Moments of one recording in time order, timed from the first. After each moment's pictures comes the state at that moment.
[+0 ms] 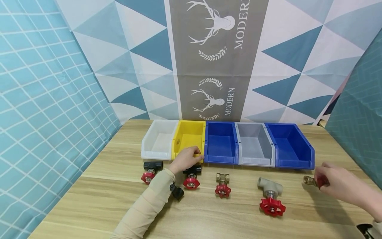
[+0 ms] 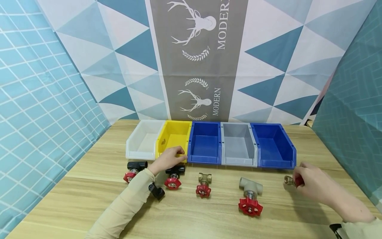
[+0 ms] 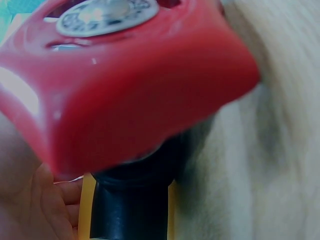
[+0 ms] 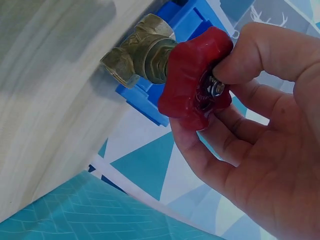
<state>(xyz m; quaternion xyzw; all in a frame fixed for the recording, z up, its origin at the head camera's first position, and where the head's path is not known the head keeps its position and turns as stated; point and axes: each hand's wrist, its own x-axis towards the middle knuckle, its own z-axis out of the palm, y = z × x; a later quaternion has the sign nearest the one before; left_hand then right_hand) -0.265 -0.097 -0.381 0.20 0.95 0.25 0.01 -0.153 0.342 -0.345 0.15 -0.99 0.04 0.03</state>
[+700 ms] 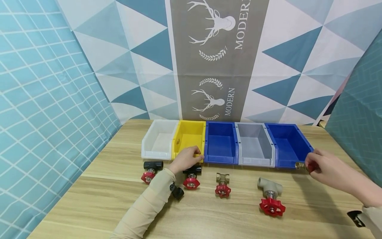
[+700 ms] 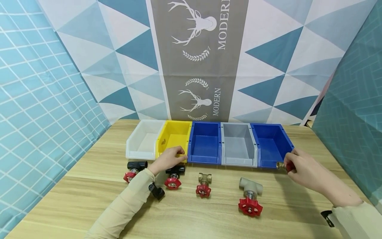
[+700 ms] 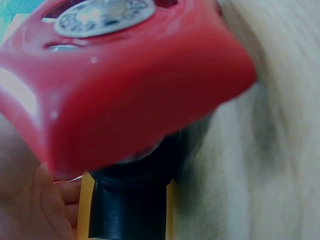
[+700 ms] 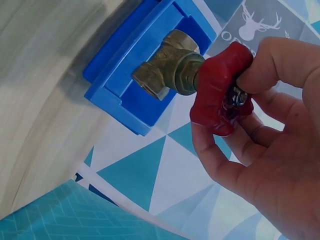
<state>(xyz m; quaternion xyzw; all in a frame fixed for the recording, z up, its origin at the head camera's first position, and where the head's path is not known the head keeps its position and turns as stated) -0.265 -0.097 -0.382 0.20 0.95 0.25 0.01 -0.173 0.329 -0.328 0.25 -0.95 0.07 0.18</state>
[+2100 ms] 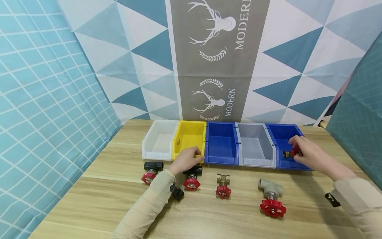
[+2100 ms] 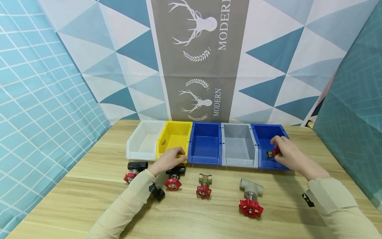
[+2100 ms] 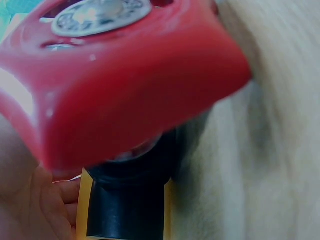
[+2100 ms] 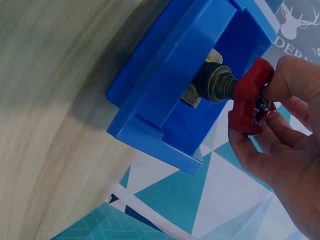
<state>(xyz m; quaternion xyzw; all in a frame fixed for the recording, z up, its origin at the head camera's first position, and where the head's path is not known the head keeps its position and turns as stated) -0.265 -0.098 -0.383 0.20 0.95 0.25 0.01 -0.229 0.319 -0.334 0.24 -0.95 0.13 0.13</state>
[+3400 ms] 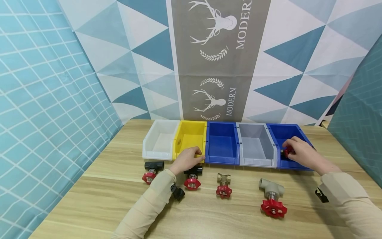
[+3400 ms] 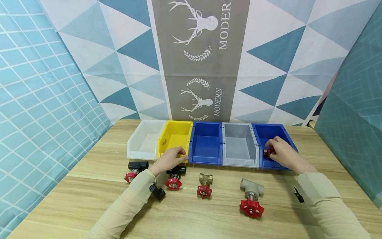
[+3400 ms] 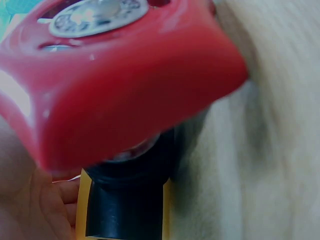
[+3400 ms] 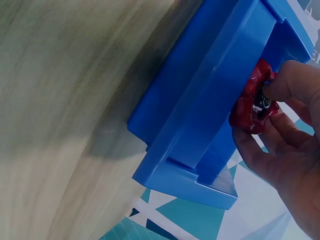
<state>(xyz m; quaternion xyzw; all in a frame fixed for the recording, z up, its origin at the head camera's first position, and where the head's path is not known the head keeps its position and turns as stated) -0.265 -0.097 -0.384 0.20 0.95 0.24 0.00 -0.251 0.313 -0.351 0.20 -0.97 0.13 0.08</state>
